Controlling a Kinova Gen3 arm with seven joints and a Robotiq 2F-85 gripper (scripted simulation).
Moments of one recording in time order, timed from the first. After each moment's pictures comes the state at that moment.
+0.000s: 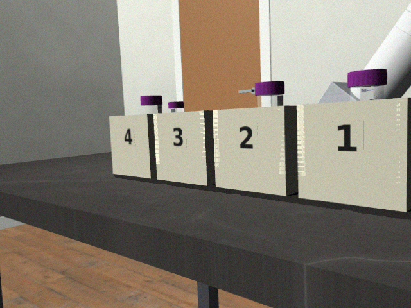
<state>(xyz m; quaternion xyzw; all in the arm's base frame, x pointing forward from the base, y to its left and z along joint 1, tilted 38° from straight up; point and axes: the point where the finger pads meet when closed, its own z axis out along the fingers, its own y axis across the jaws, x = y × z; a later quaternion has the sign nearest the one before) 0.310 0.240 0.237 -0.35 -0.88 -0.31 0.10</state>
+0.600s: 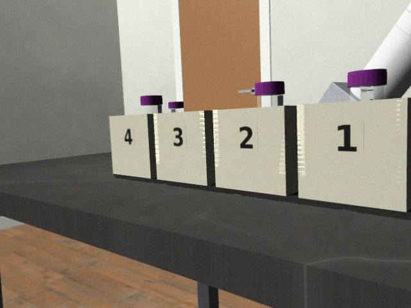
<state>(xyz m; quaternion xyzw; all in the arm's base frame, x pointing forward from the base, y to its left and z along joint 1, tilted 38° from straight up) 0.310 0.245 0.232 -0.35 -0.88 -0.31 0.10</state>
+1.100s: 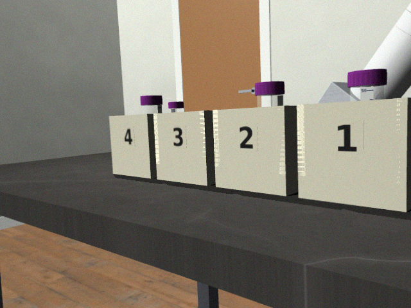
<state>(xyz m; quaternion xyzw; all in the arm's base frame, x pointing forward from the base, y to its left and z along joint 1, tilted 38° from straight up) 0.310 0.247 0.229 -0.35 -0.88 -0.31 0.10</state>
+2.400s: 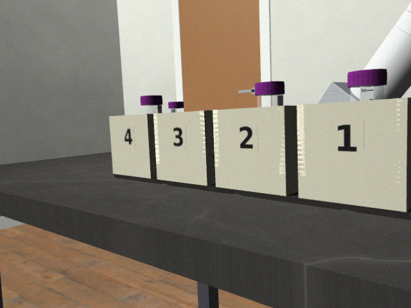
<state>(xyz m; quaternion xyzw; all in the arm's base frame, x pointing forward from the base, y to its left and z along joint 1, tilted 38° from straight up) 0.311 0.252 0.222 -0.35 -0.88 -0.31 0.10</state>
